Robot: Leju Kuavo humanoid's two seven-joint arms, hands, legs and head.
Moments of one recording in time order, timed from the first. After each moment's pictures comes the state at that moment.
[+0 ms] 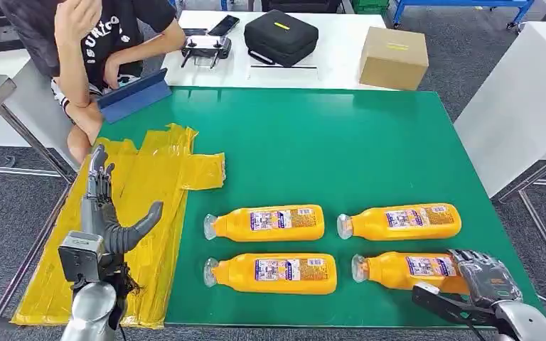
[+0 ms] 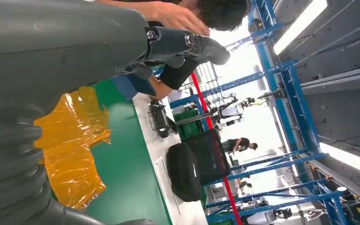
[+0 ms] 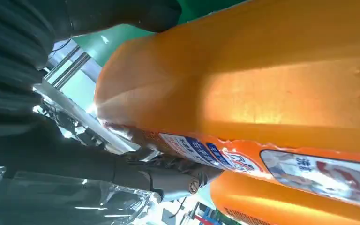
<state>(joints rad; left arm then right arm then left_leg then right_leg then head) -0.09 -0.12 -0.14 -1.60 -0.27 0.21 -0.43 0.19 -0.35 -0.26 -1.51 1.29 0.22 -0.16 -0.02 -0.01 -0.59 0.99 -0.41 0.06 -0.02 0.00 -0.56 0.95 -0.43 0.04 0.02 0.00</state>
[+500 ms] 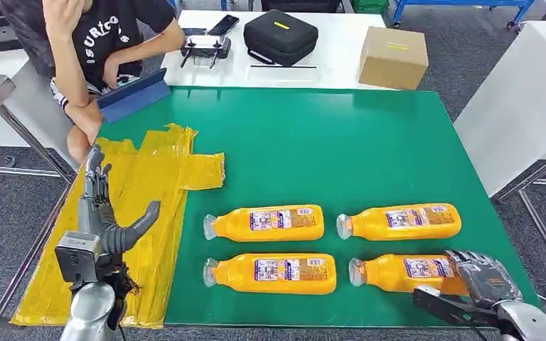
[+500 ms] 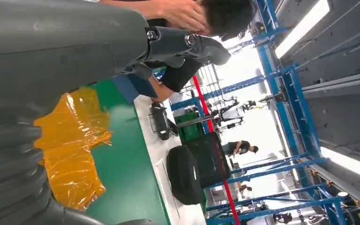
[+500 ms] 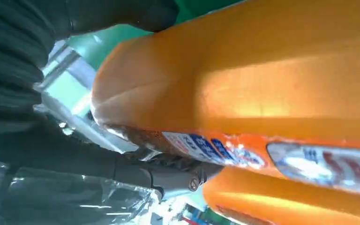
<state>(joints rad) -0.08 -0.12 -0.13 -1.60 -0.26 0.22 -0.43 0.21 -0.39 -0.24 -1.55 1.19 0.22 -0.21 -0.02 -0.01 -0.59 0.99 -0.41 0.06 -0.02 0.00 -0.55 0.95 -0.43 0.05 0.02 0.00</state>
